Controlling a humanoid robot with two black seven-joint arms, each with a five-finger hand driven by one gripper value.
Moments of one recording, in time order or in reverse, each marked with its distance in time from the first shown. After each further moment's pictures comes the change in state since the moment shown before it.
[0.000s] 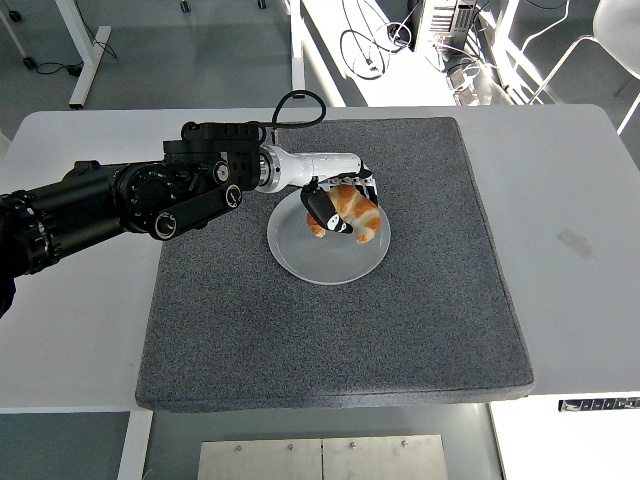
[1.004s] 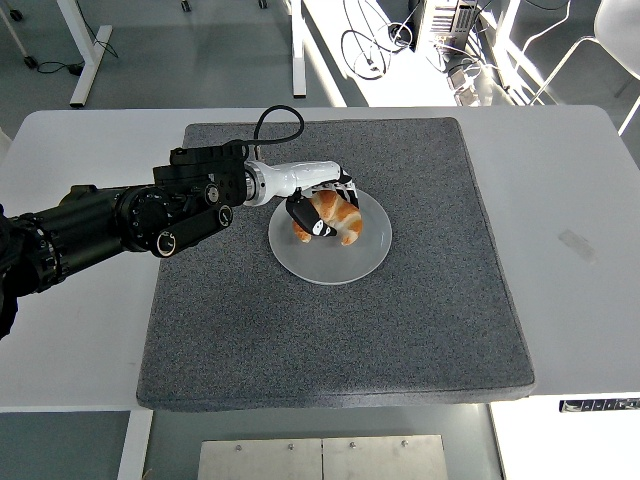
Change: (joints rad) left arm 0.052 -0.020 0.036 0.068 -0.016 0.097 -0.030; right arm 0.000 0.000 0.000 0.000 0.000 0.000 0.000
